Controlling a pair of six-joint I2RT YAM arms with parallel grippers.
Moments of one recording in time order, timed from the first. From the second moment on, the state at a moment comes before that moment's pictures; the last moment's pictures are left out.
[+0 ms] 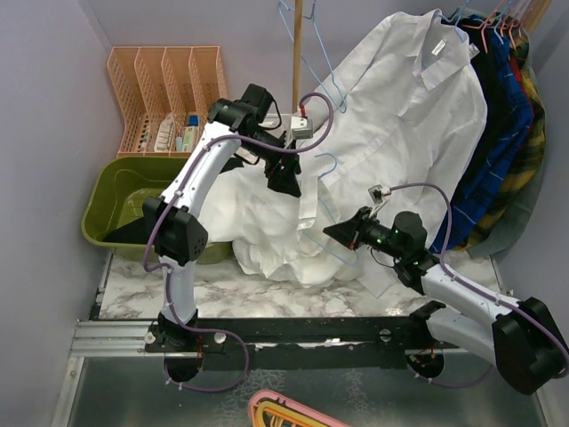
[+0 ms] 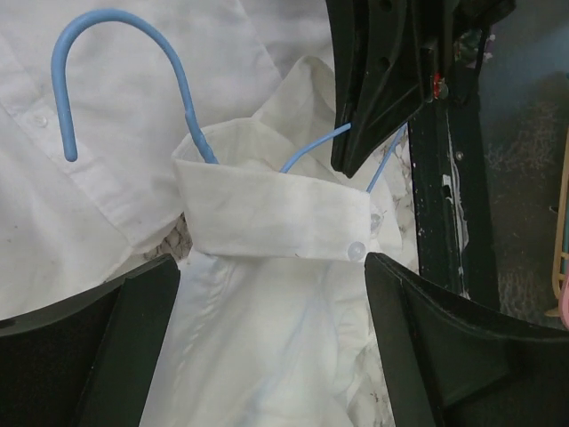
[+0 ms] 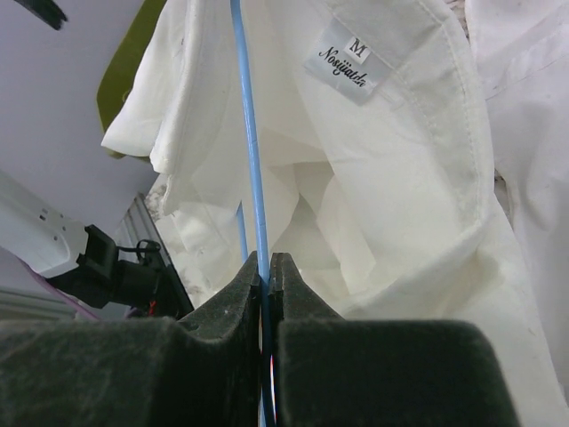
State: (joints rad) left arm -0.44 1.96 2.19 -1.37 1.00 0.80; right arm 0.48 1.01 0.32 0.57 -0.46 0.67
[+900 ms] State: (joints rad) left arm -0.45 2.18 2.32 -1.44 1.09 0.81; right arm 0.49 0.99 0.32 0.54 -0.45 0.61
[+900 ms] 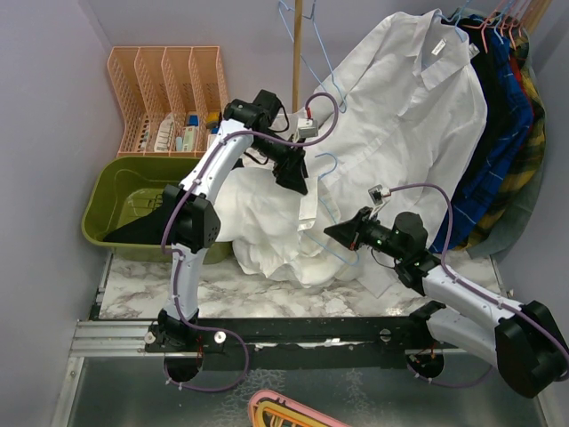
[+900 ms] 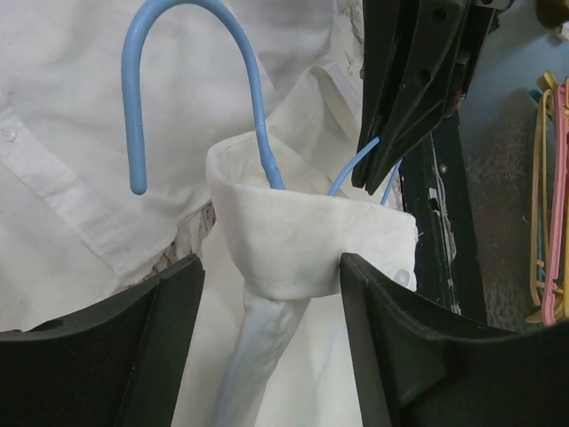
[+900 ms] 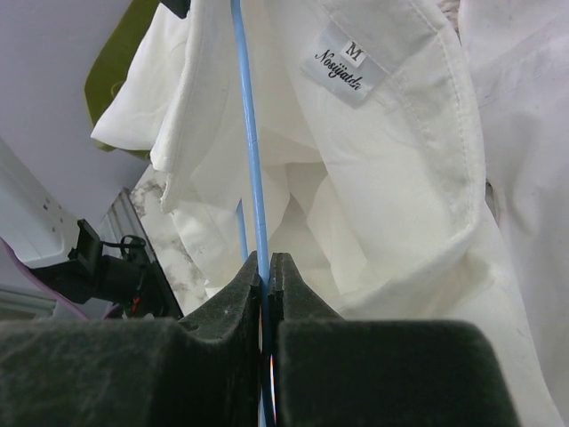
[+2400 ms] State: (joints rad) left arm -0.47 1.69 2.06 -0.93 0.86 0.25; right arm 0.50 0.62 0.46 0.04 -0.25 0.72
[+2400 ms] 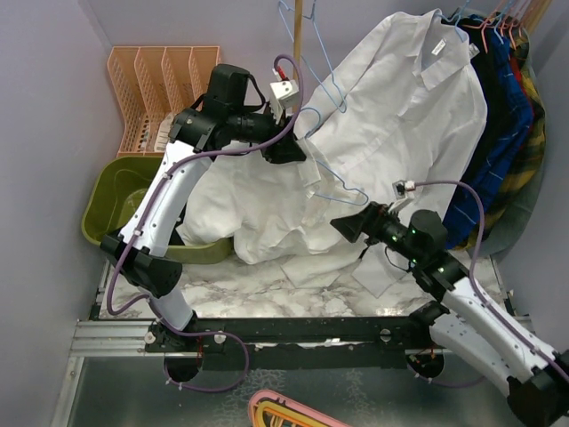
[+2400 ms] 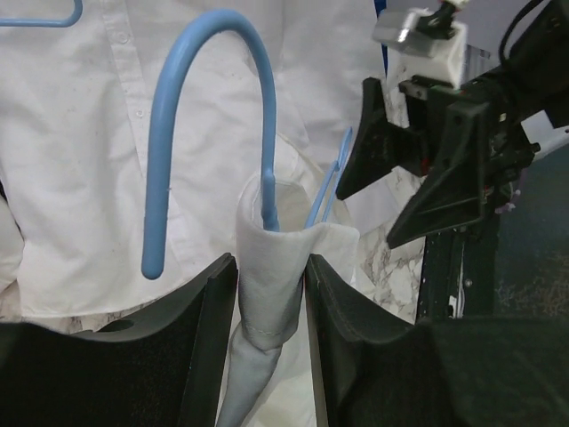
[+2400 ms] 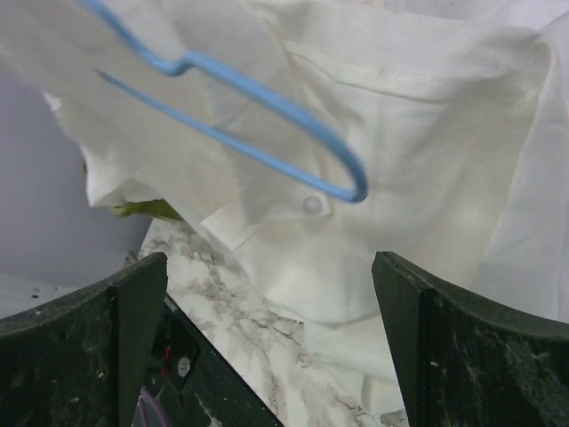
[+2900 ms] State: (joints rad) left arm -0.47 1.67 2.00 -0.87 0.87 0.17; right arm 0.75 0.99 0.58 0.24 -0.04 0.76
